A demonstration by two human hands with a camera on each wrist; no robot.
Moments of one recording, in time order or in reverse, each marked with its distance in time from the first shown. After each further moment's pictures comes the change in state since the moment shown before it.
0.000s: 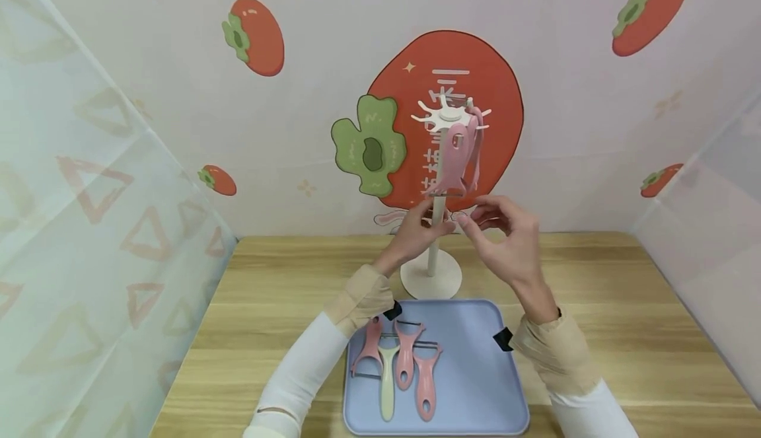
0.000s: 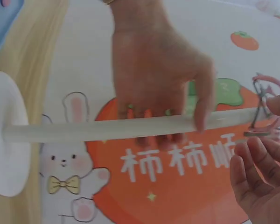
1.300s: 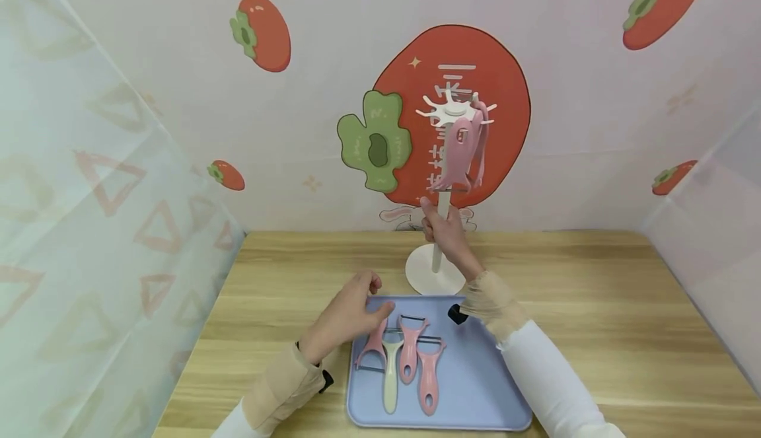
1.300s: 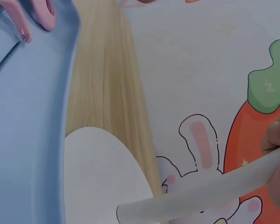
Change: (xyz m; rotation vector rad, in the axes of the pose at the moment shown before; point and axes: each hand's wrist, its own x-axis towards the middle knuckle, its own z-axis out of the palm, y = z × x) left_hand -0.169 -0.013 -0.060 0.534 -0.084 -0.217; right_hand 0.001 0.084 0.109 0.618 -0.264 0.440
